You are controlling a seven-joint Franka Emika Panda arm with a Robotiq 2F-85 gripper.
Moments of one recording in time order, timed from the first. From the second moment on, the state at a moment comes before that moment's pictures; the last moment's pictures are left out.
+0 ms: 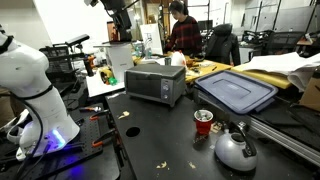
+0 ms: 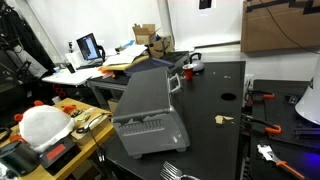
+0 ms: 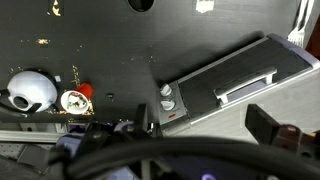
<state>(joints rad) -0.01 -0.72 -0.08 -2.47 -0.02 1.92 -0.12</state>
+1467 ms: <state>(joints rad) -0.08 -0.53 -0.32 -2.65 -0.10 2.23 -0.51</state>
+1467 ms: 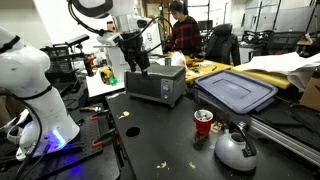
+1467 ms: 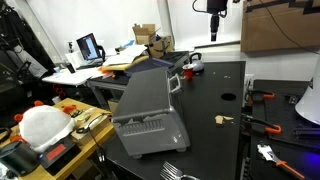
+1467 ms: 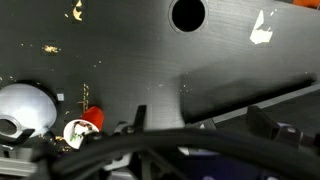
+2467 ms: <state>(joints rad) -0.15 -0.22 -0.37 -2.60 -0.18 2.49 -0.90</state>
